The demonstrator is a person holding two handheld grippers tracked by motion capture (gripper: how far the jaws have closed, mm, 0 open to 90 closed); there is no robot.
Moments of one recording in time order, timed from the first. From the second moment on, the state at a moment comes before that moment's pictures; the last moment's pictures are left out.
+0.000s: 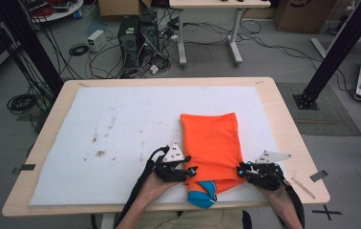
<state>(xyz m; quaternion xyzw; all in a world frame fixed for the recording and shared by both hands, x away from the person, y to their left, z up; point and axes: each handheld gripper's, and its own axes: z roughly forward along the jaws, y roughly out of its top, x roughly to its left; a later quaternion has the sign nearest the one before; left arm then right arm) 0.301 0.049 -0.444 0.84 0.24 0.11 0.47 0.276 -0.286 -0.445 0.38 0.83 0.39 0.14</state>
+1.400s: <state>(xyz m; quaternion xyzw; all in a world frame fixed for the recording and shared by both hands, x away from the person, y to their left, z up) 0.306 0.237 -0.416 0.74 0.37 0.28 0.50 0.263 -0.326 -0.445 0.45 0.70 0.48 0.27</state>
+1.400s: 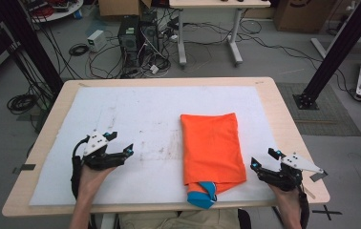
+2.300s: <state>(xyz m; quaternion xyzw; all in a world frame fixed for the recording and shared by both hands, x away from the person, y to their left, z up) 0.289 0.285 -0.414 0.71 0.41 0.31 0.49 0.265 -0.332 -0.443 0.45 0.69 0.50 0.27</state>
